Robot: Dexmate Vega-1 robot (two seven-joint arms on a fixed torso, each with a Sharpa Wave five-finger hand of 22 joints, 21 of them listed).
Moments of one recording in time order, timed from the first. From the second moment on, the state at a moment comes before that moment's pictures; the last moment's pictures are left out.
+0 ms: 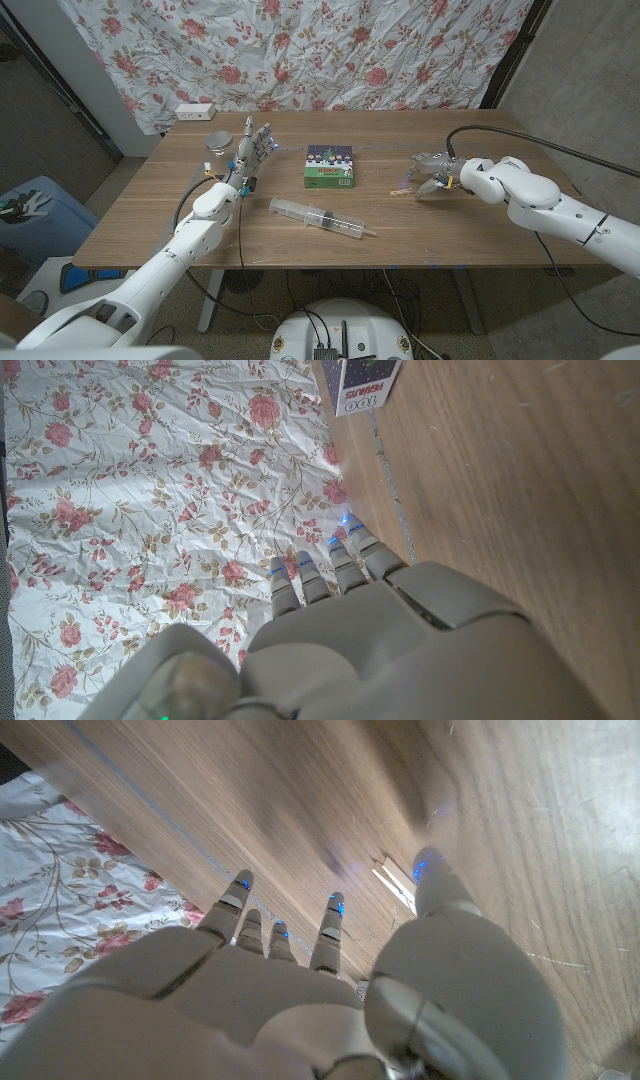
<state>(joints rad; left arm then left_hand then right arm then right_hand) 0.84 0.51 0.37 -1.30 -0.65 -0.29 -0.03 0.00 0.05 -0.09 0.13 0.29 0.14 -0.21 0.19 0.19 0.11 -0.17 0.20 0.19 0.13 -0.04 0.18 0.18 0.22 0.01 0.20 0.18 -0.80 -1.06 -0.62 -1.94 -0.84 -0.18 0.46 0.77 -0.08 0.43 -0.17 0.26 0.29 -0.10 0.31 0.24 -0.10 0.13 0.20 0.22 -0.12 0.16 0.22 0.24 0.19 0.14 0.18 0.17</state>
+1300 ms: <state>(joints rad) 0.84 0.51 0.37 -1.30 -0.65 -0.29 -0.03 0.00 0.05 -0.09 0.13 0.29 0.14 -0.21 0.19 0.19 0.11 -0.17 0.20 0.19 0.13 -0.04 0.18 0.18 0.22 0.01 0.20 0.18 -0.81 -1.03 -0.64 -1.90 -0.90 -0.17 0.35 0.81 -0.05 0.44 -0.17 0.22 0.49 -0.17 0.43 0.26 -0.01 0.06 0.23 0.22 -0.03 0.09 0.26 0.26 0.31 0.07 0.21 0.17</state>
